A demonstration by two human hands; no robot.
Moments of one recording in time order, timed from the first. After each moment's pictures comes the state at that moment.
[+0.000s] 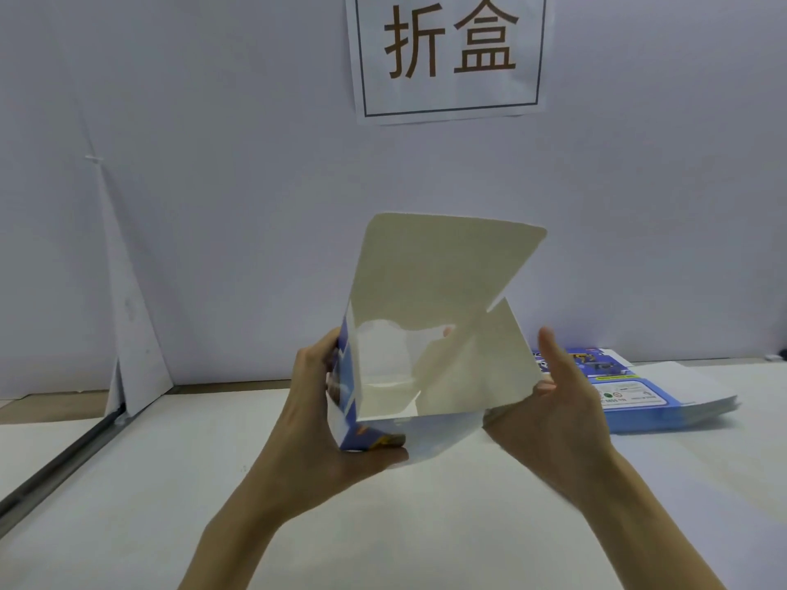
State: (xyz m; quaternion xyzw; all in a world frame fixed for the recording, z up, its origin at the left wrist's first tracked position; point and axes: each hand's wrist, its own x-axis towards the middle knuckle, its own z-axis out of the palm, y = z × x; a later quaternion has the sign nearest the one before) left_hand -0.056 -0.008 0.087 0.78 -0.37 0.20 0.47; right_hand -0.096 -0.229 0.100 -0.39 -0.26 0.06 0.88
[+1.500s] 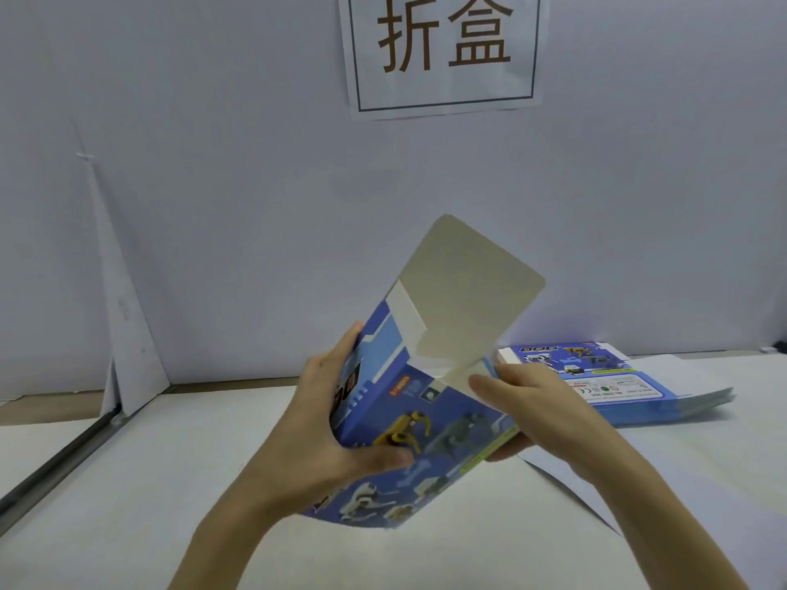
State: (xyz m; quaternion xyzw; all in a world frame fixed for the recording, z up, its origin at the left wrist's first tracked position) left_hand -0.068 -0.007 0.101 0.77 -0.34 0.00 0.55; right_hand -0.105 -0.233 0.110 -0.82 0.06 -0.06 0.56
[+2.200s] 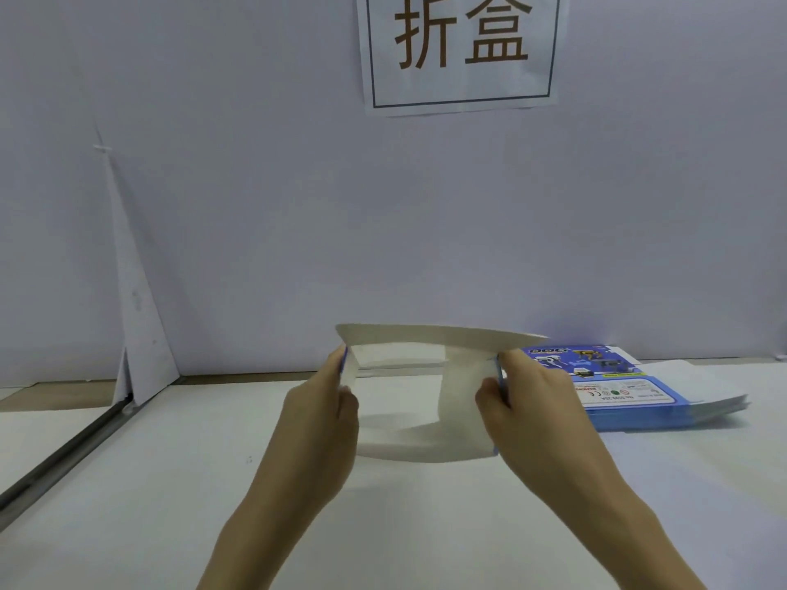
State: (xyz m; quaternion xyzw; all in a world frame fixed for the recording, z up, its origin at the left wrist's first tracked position) left_hand -0.073 -0.019 0.099 0.85 -0.16 0.21 0.45; right_hand -0.118 -0.195 0.111 -0.90 0.05 -0.31 0.30
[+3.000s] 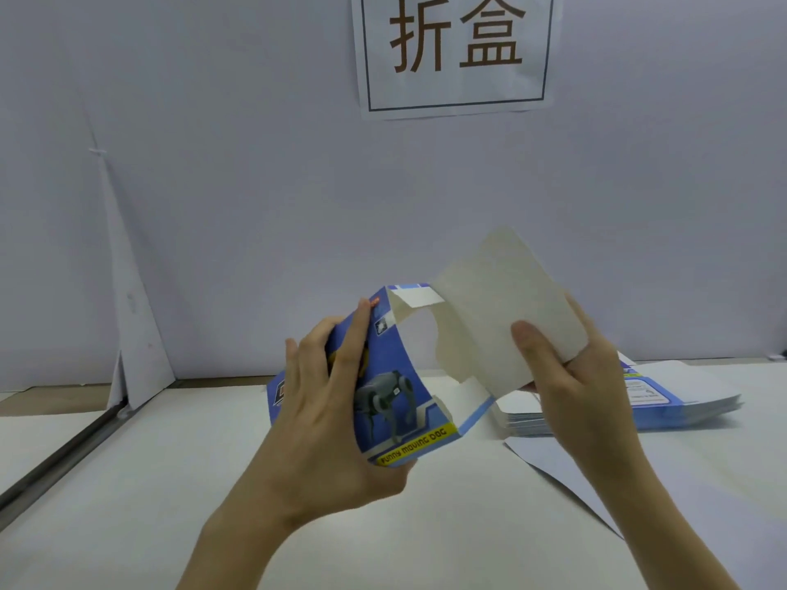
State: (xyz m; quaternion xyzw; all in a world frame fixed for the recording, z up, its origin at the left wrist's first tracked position) left_hand -0.068 -0.011 0.091 0.84 -0.34 0.28 0.30; right_hand -0.109 -0.231 0.110 -0.72 -0.06 -0.43 0.54
